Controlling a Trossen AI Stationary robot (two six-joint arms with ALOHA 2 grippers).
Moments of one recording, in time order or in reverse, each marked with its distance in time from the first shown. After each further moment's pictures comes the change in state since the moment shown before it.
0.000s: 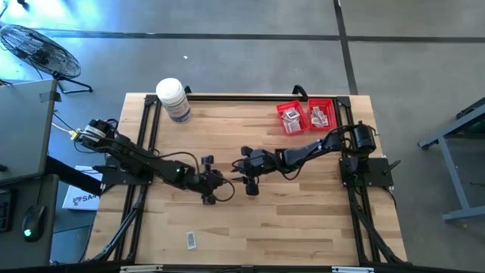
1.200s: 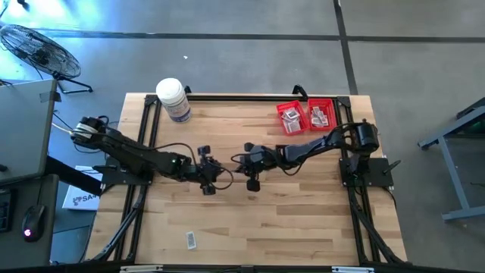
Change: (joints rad) left arm 0.078 -0.100 0.001 -0.039 -0.035 0.038; right arm -0.034 -0.035 0.002 -0.108 0.017 0.037
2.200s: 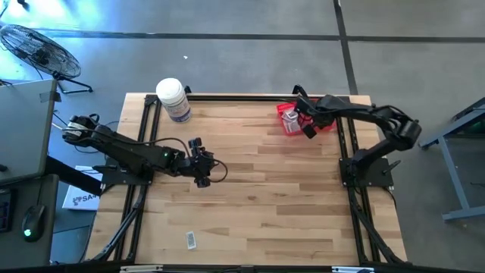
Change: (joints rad) left arm 0.033 -0.129 0.000 -0.196 -0.070 -0.026; right arm -0.666 -0.420 -0.076 -1.339 0.594 0.293
